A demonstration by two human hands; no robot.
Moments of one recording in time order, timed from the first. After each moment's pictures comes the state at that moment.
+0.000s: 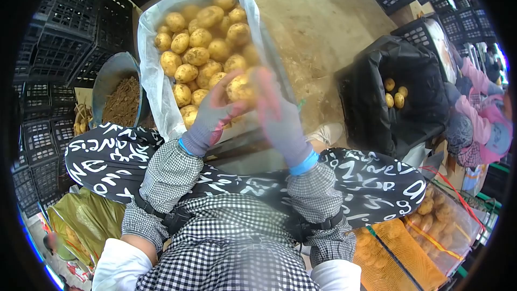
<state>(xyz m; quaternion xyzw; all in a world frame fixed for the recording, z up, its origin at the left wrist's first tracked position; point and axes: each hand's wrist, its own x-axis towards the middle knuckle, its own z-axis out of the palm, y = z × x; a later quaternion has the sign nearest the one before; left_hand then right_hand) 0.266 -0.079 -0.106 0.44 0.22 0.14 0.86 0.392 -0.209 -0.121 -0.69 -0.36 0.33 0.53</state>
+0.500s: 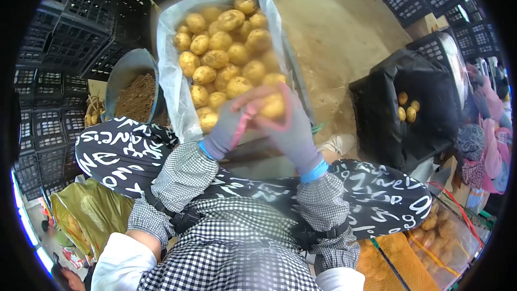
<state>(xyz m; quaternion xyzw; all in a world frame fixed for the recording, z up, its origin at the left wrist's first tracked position) 0.262 -0.084 -0.116 0.49 0.24 0.14 0.83 0.386 -0.203 -0.125 -0.75 -0.39 0.23 0.48</state>
